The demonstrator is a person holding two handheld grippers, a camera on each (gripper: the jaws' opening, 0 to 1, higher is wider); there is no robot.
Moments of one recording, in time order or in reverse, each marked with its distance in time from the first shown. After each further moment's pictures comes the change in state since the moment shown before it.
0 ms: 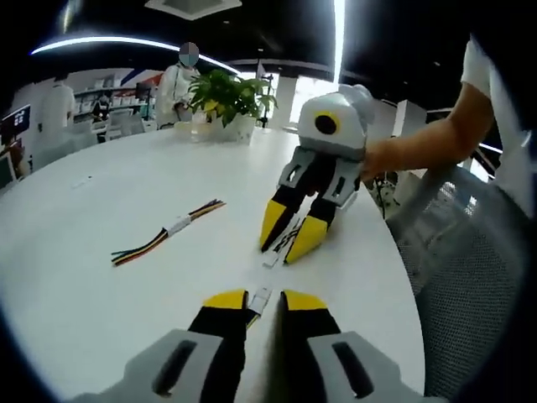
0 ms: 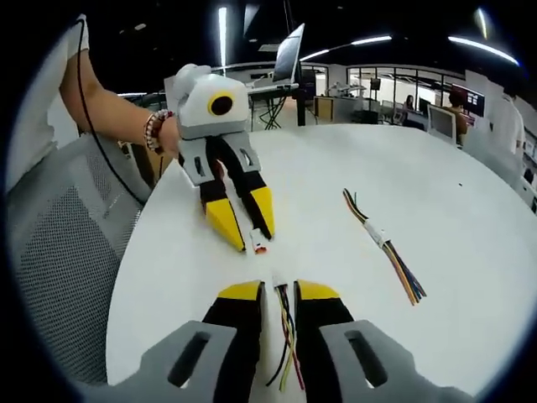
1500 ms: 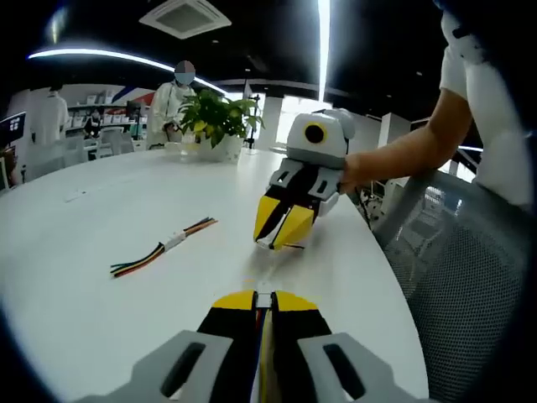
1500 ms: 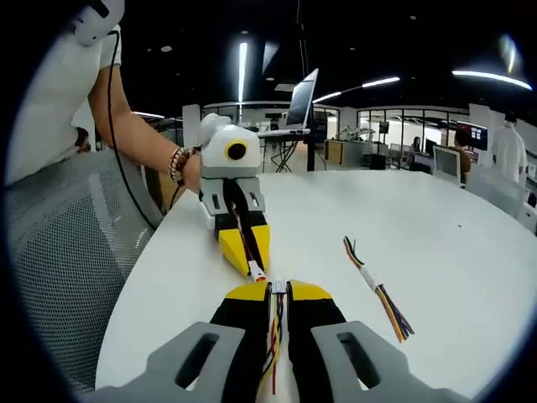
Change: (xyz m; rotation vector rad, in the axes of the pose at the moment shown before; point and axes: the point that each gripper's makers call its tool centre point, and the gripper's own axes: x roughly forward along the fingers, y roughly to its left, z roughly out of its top) left arm -0.010 -0.006 0.021 0.041 -0.128 -0.075; right arm -0.012 0.003 0.041 -0.092 -0.225 0.031
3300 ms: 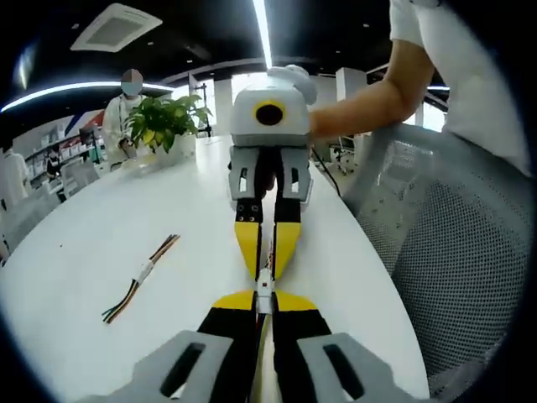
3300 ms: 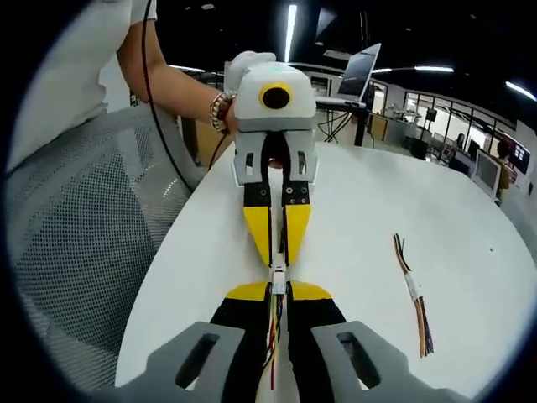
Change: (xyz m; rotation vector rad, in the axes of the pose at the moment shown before) left arm 0.002 -0.034 -0.008 0.254 0.153 -0.121; right arm 0.011 0.047 -0.022 -0.134 0.247 0.188
